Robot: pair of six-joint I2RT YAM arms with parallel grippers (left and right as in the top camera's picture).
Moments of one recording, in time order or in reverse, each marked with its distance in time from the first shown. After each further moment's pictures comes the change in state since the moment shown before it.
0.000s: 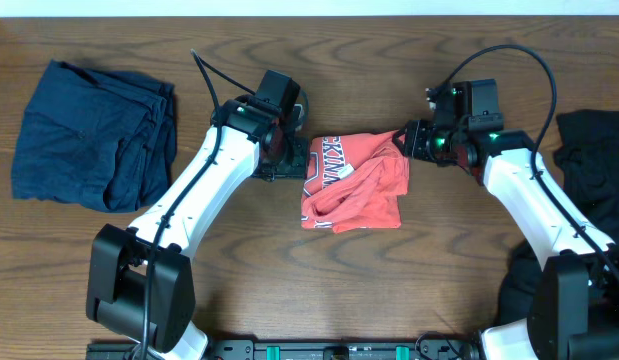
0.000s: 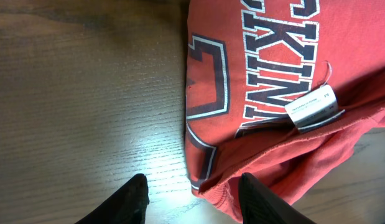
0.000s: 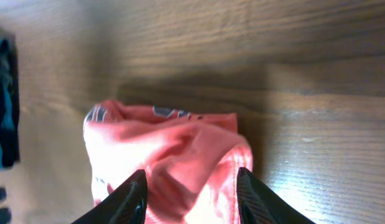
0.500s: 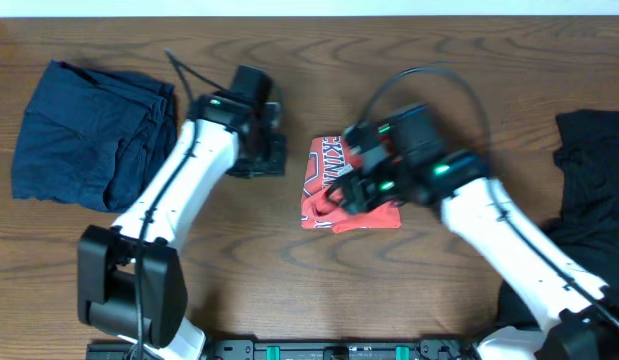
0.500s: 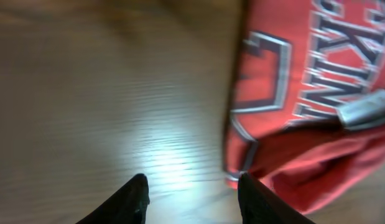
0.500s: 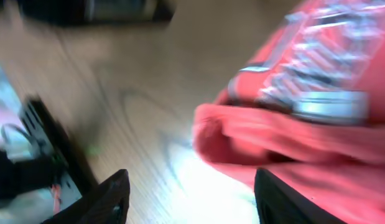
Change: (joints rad) left arm 0.121 -0.008 0.002 -0.071 0.000 0.048; right arm 0.380 -0.127 0.001 -0.175 -0.101 -0.222
